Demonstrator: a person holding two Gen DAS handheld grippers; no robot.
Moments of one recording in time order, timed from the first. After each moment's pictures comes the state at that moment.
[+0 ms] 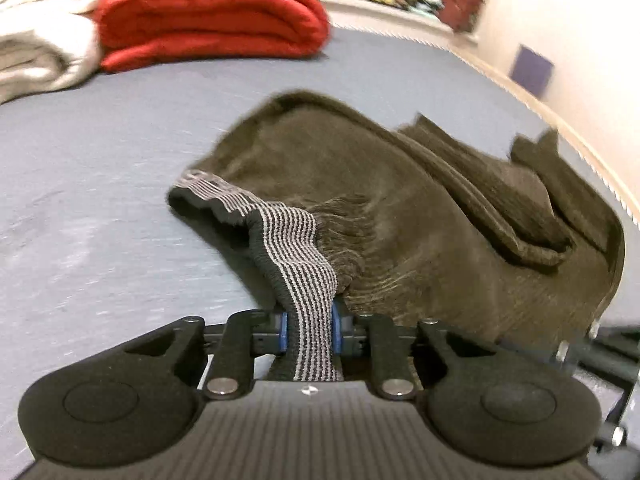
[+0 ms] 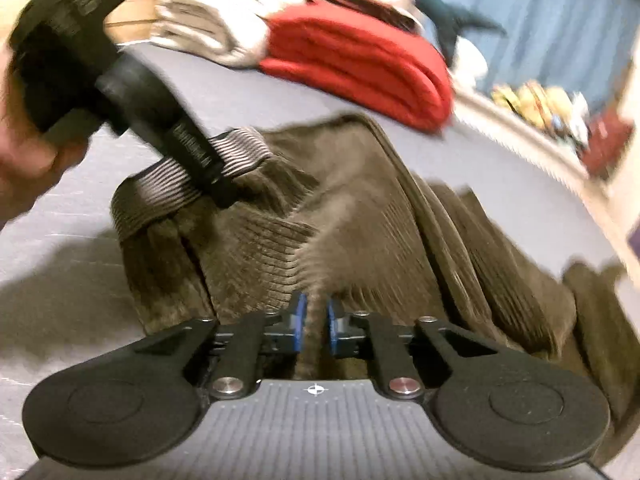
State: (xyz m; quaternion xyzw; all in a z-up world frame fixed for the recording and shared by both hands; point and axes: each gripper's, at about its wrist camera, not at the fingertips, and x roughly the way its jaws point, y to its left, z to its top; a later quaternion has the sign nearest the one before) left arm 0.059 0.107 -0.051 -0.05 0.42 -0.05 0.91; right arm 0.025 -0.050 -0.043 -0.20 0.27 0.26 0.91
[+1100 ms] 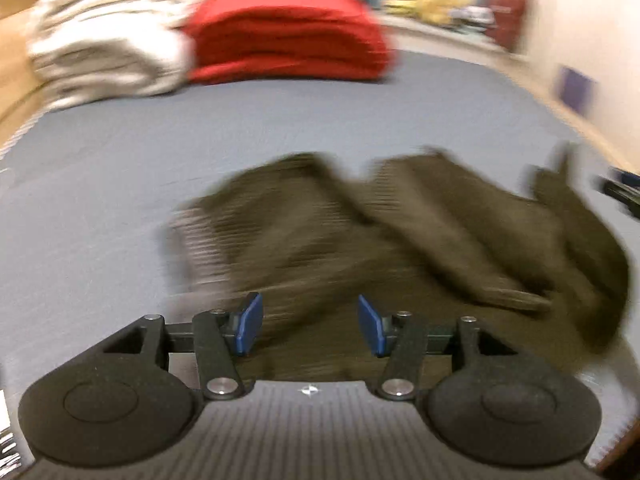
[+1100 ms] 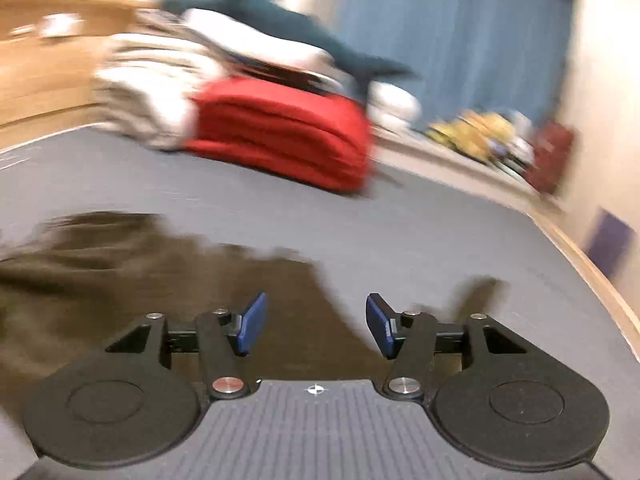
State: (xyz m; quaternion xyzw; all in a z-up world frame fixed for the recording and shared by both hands) left arm -0.011 0.118 0.019 -0.01 0.40 0.00 0.92; right arm 0.087 -0.242 0.019 -0.11 0.23 0.13 0.96
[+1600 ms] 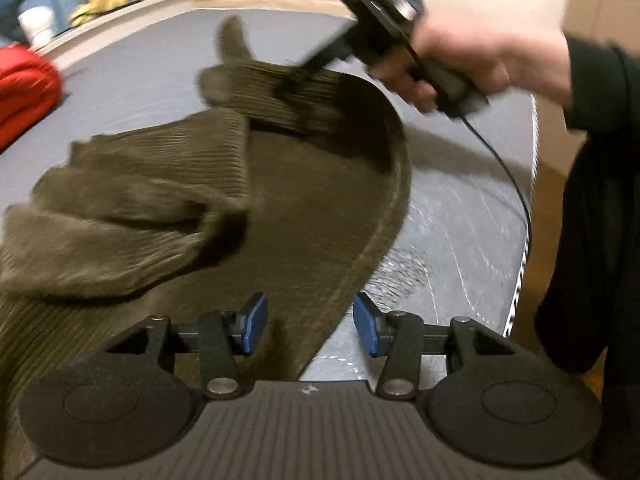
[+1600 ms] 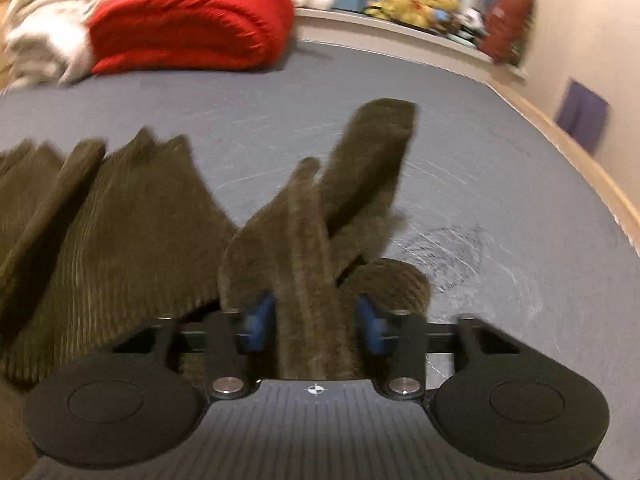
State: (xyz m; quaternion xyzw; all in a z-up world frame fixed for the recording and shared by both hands) left arm -0.036 -0.096 -0.049 0.19 0.40 -0.34 0.83; right arm 0.162 -0.300 -0.070 -0.10 0.37 0.12 0.92
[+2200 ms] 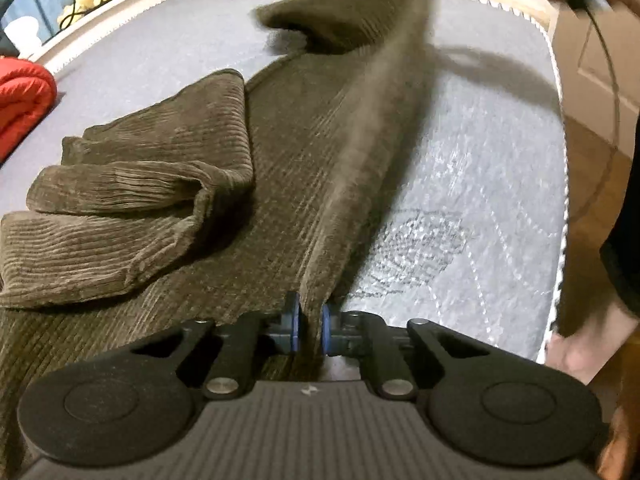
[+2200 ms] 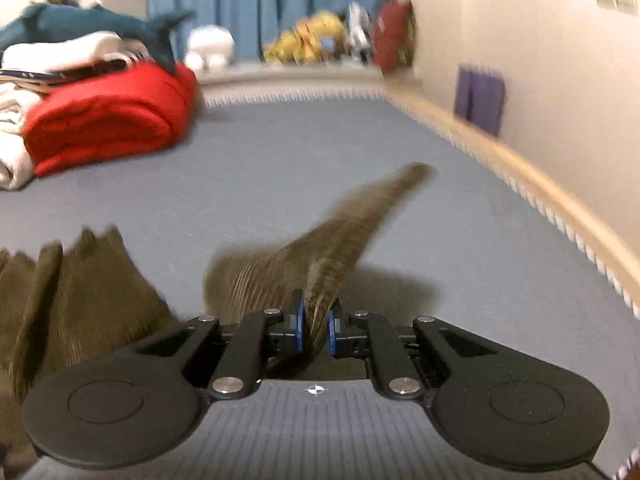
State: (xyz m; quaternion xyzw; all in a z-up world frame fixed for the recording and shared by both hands) left arm -0.018 -0.087 -0.074 0.24 0.42 -0.31 0.82; right arm 0.094 -0.435 -0.006 0.03 0.36 0.00 0.93
